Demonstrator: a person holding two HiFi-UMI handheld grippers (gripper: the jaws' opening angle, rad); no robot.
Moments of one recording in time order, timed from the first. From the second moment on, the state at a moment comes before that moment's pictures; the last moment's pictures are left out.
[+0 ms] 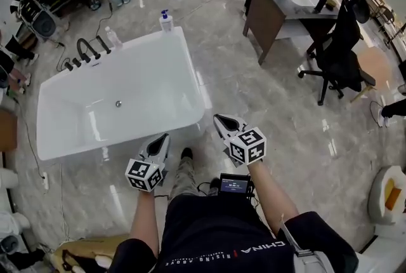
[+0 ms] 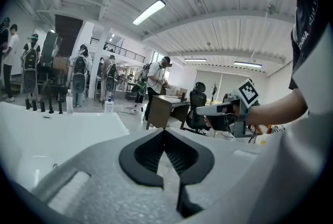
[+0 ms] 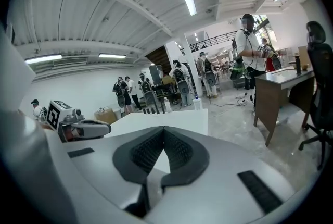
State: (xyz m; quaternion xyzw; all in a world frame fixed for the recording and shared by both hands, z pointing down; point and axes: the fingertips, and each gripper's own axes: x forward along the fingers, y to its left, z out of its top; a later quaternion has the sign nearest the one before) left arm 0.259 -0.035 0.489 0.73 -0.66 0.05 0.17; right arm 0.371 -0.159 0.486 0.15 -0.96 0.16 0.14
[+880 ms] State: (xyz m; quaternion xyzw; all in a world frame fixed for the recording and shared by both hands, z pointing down) left arm 0.300 0.002 0.481 0.74 -0.65 0.04 0.18; right arm 0.384 -0.111 0.480 0.14 -0.97 0.13 0.15
